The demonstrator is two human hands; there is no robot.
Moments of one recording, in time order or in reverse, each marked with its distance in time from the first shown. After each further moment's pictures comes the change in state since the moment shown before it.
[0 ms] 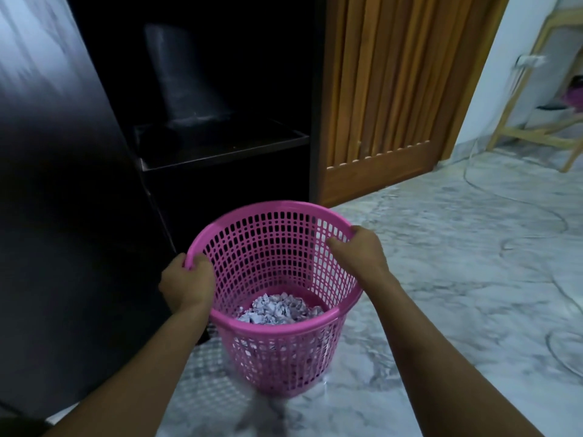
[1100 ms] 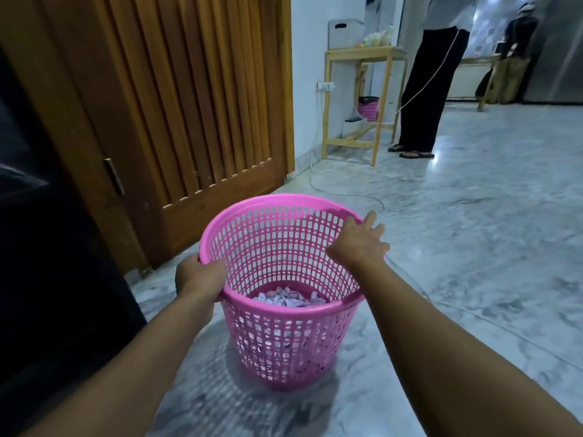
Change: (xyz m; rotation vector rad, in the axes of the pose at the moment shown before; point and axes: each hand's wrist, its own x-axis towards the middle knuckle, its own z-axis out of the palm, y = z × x) left_hand -0.133 0.107 0.276 -0.034 -0.762 -0.010; right_hand 0.084 0.164 -0.217 -0.530 0.303 0.448
